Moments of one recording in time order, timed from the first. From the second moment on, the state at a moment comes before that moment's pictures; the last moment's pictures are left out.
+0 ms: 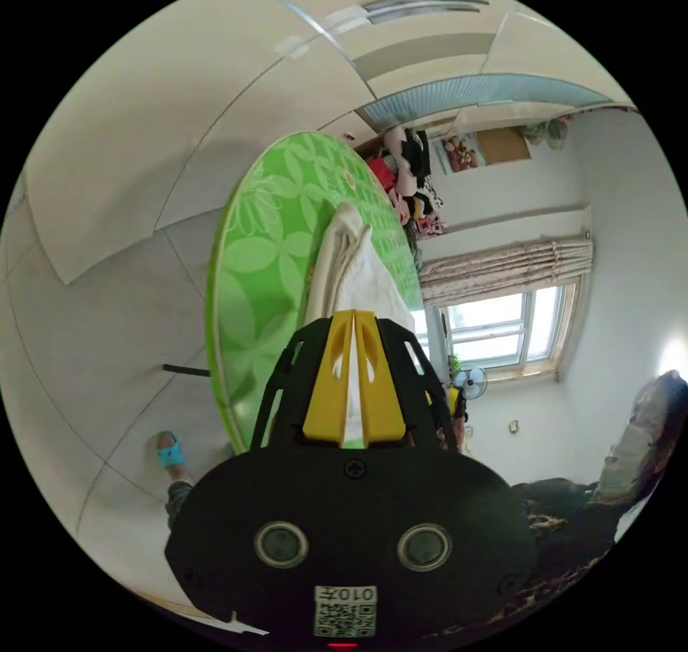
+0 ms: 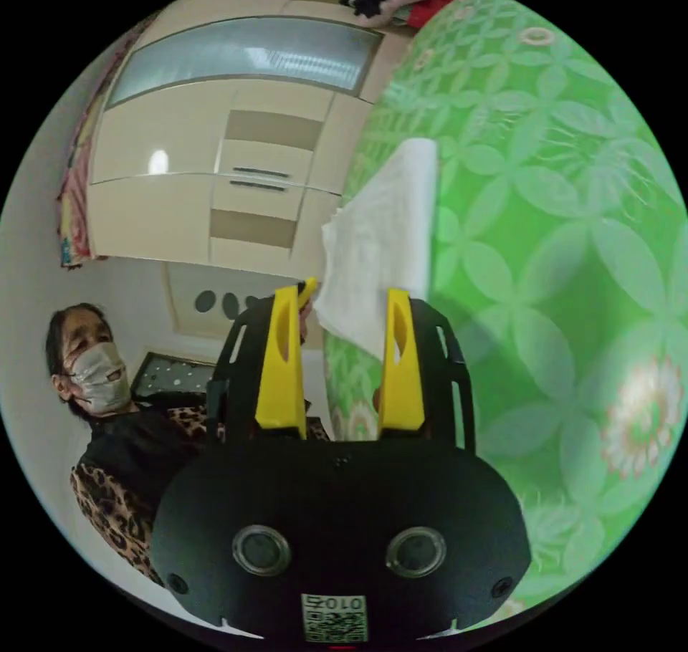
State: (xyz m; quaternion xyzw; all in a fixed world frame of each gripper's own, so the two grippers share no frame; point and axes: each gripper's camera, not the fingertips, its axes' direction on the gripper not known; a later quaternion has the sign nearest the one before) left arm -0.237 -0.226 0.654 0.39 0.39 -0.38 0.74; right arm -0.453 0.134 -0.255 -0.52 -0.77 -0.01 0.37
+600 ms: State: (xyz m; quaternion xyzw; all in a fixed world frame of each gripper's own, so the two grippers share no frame) left arm -0.179 -0.243 0.673 0.39 0.44 -0.36 0.73; right arm -0.479 0.175 -0.276 -0.56 -0.76 0.02 0.32
